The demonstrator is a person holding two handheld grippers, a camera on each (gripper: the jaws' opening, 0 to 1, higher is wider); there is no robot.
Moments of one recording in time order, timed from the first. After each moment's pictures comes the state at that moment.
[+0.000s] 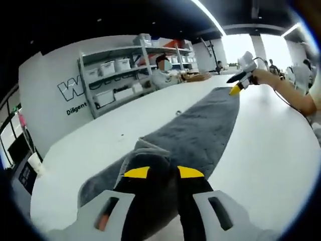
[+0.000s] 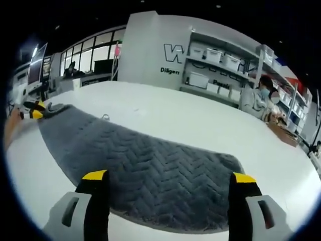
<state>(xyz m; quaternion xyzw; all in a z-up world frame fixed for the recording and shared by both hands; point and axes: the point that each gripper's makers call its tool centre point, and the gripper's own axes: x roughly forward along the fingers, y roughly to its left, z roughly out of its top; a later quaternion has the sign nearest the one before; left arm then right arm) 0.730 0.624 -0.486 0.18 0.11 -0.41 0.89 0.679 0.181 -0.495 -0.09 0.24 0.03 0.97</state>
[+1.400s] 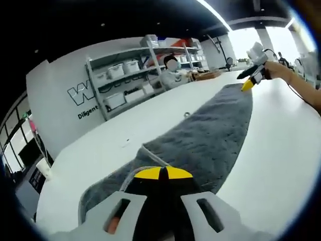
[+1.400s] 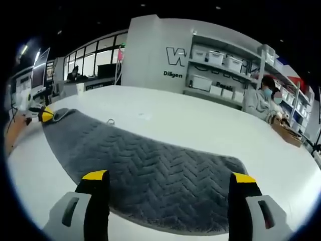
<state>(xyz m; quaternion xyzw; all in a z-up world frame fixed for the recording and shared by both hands) 0.741 0.602 -0.494 0.22 0.10 -0.36 0.90 0.679 0.189 -0.491 -0.08 0.23 0.05 0.97</state>
